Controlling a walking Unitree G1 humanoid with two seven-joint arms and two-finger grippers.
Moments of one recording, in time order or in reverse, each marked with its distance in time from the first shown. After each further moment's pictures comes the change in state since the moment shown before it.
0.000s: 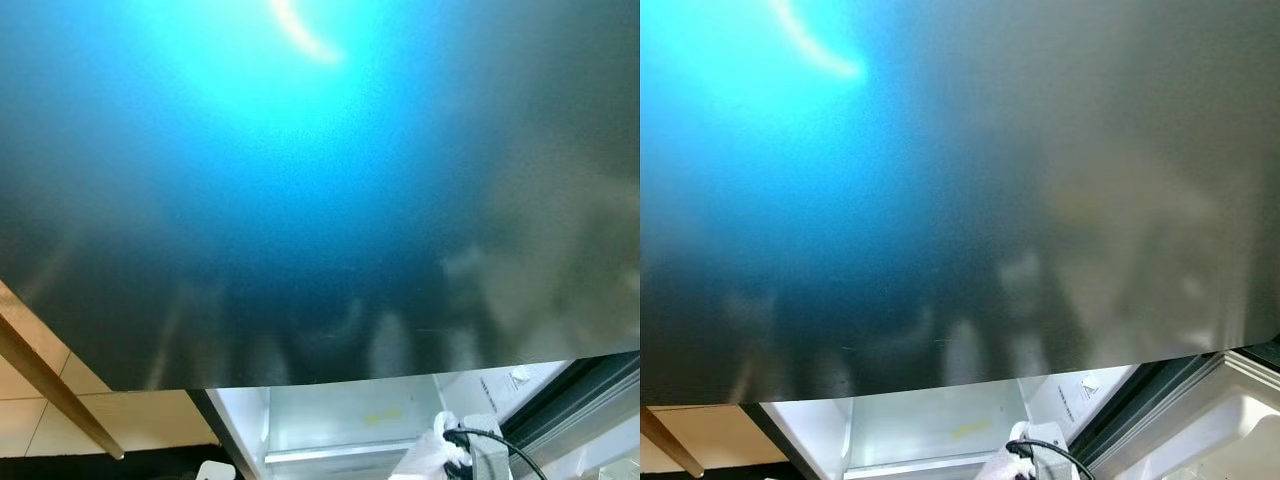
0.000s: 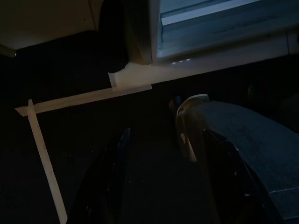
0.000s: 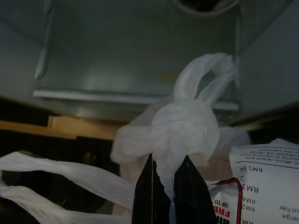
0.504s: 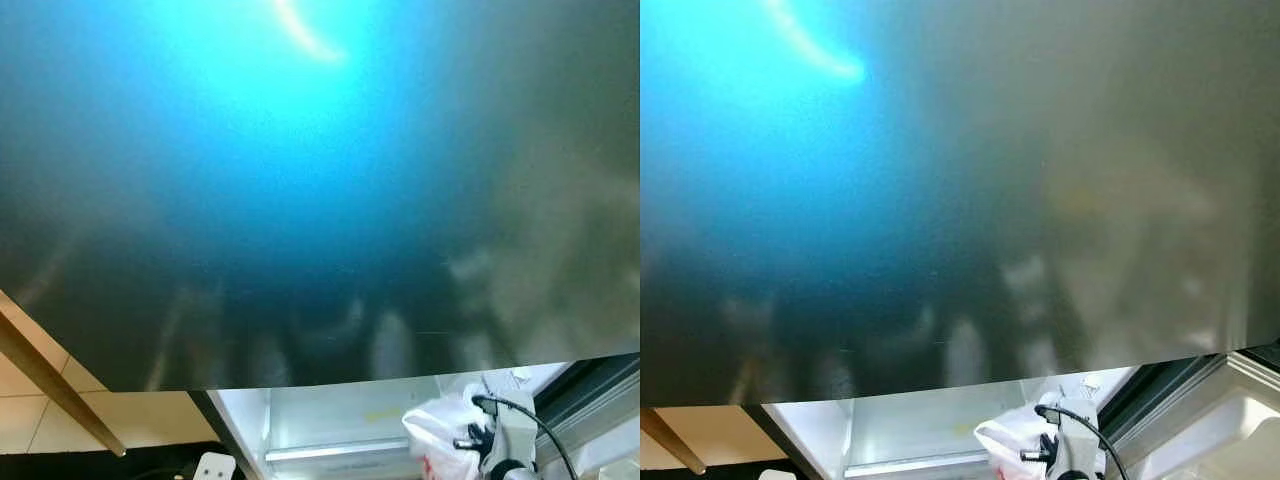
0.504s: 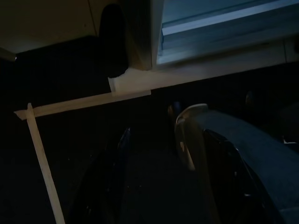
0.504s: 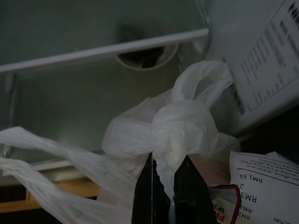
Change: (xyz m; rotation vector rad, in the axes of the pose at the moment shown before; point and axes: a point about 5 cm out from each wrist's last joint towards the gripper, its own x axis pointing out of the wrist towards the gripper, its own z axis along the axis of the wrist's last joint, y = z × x) left arm 0.005 0.002 0.014 -0.018 -0.022 -0.002; right arm 0.000 -0.017 0.033 0.157 -0.182 -0.142
